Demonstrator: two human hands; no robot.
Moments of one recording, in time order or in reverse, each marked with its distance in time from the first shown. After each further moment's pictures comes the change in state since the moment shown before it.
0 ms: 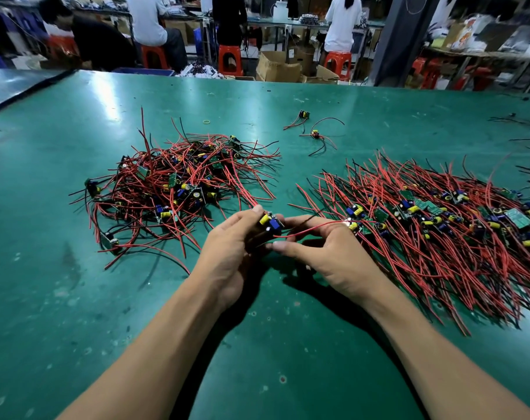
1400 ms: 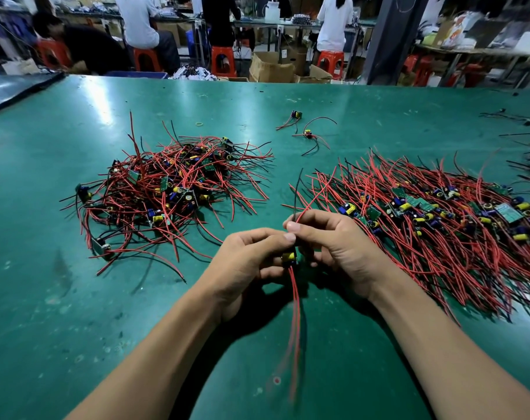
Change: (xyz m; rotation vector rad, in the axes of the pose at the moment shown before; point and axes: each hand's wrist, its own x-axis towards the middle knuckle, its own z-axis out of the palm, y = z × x) left_hand -0.008 -0.013 0.001 0.279 -0.282 0.029; right_hand 0.010 0.005 -0.020 0.218 -0.052 0.063
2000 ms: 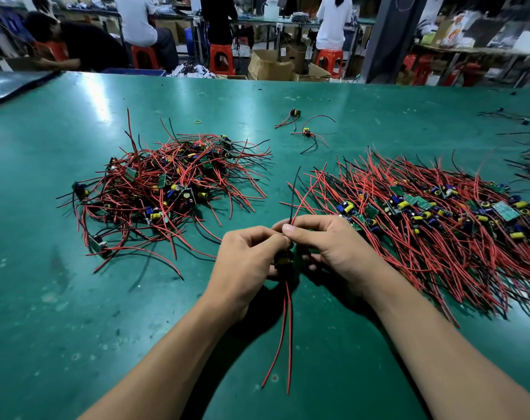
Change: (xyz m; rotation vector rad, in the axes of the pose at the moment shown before) left_hand 0.001 -0.007 0.011 0.190 0.247 0.128; right_hand 0.001 0.005 0.002 -0.144 0.010 0.038
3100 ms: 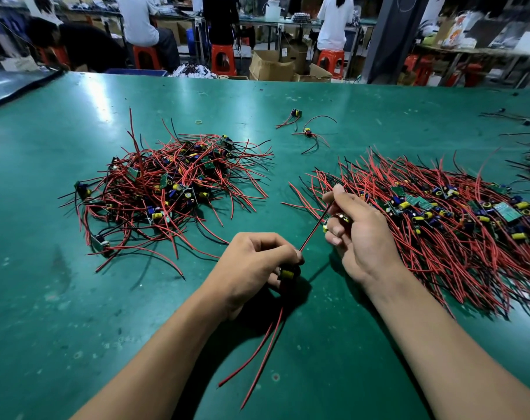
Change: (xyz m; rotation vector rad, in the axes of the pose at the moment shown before) left_hand -0.004 0.005 -0.006 0.092 -0.275 -0.073; right_hand 0.007 -0.012 -0.010 0.468 0.450 -0.172
